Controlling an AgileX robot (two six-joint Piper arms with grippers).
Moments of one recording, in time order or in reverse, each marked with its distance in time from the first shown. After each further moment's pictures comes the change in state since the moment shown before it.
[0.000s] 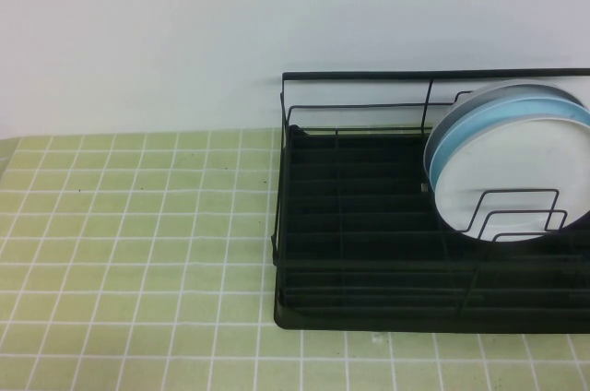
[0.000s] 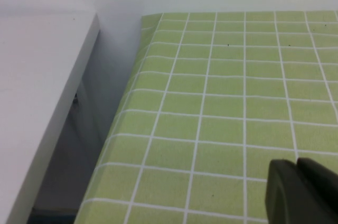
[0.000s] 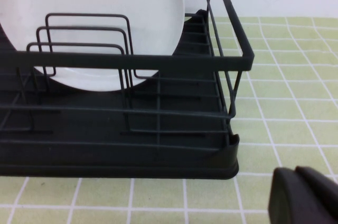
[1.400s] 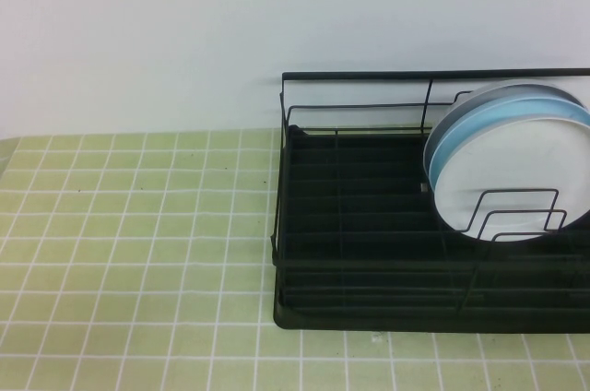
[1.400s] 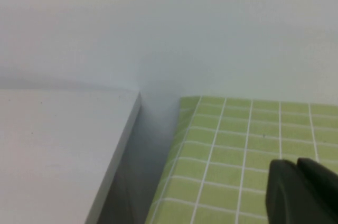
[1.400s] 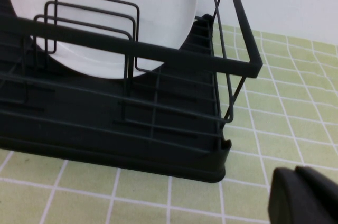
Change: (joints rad) right arm 0.000 -0.001 0.000 0.019 -0.004 -0.181; left arm -0.036 0.222 -0.149 0.801 -0.217 -0.820
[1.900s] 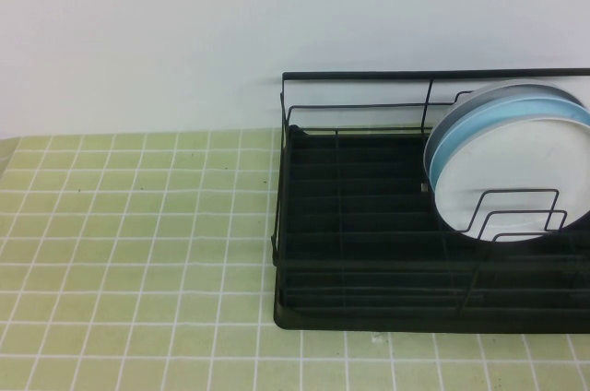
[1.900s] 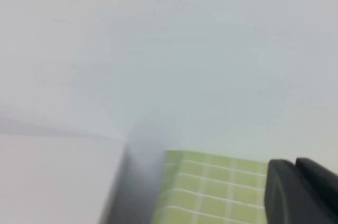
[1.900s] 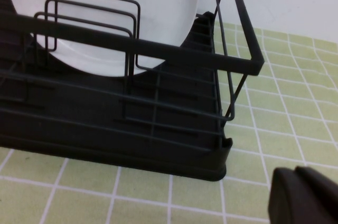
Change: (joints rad) right arm 0.000 0.002 0.000 0.000 0.002 0.000; left arm -0.068 0.209 -0.351 -0.053 0.114 -0.010
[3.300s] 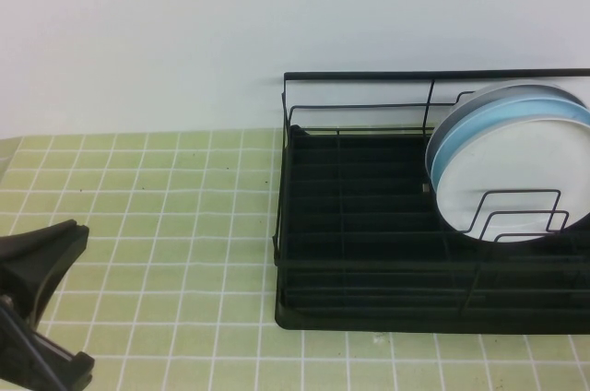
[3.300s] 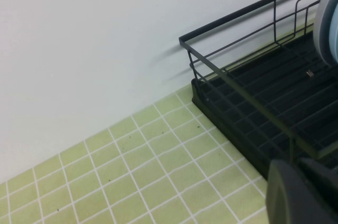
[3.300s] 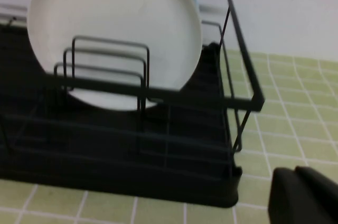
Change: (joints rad) right arm 0.000 0.000 -0.075 0.059 -0.004 -0.010; left arm -0.824 0.210 -0.133 0.123 0.238 0.100
